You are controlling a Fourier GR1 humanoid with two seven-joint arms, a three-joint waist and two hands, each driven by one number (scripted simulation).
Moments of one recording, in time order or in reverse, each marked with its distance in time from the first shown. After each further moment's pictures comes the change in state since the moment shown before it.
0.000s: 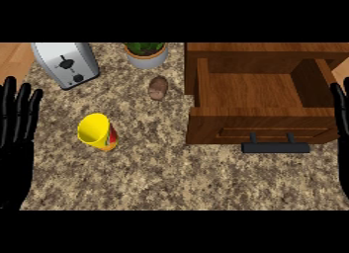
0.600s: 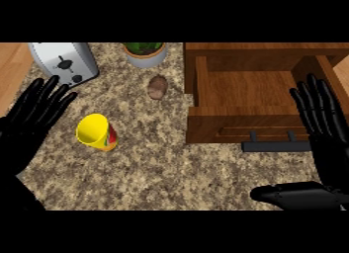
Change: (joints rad) left arm -0.110 0.221 0.089 0.298 0.568 -0.485 0.052; right arm -0.016 -0.037 0.073 0.076 -0.011 0.087 0.071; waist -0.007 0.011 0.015
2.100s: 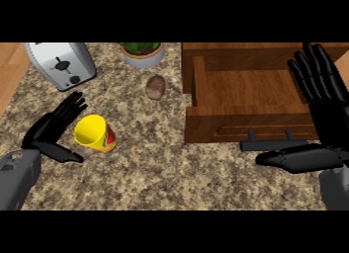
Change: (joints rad) left arm -0.409 0.098 0.046 1.339 -0.543 -0.154 -0.674; right arm -0.214 -0.039 -0.100 0.156 -0.063 0.076 0.055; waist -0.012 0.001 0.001
